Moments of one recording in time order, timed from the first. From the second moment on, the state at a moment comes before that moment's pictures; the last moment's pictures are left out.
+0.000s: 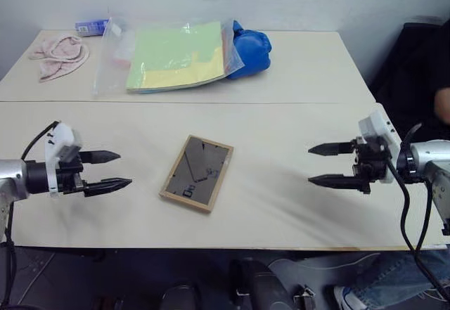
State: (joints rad) left arm -0.21 1.05 0.30 0.07 -0.52 0.52 -1.22; right arm -0.45 -0.95 -0.08 0.01 0.60 0.57 1.37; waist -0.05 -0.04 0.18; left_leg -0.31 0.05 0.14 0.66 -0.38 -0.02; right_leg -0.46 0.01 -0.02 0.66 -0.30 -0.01
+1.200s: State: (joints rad) left arm -0.49 0.72 -0.08 0.17 -0.26 0.50 -1.15; right arm -0.70 -0.53 0.34 0.24 0.10 0.22 1.17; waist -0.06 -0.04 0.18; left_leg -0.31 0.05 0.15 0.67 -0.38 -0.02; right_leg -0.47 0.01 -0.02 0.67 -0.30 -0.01
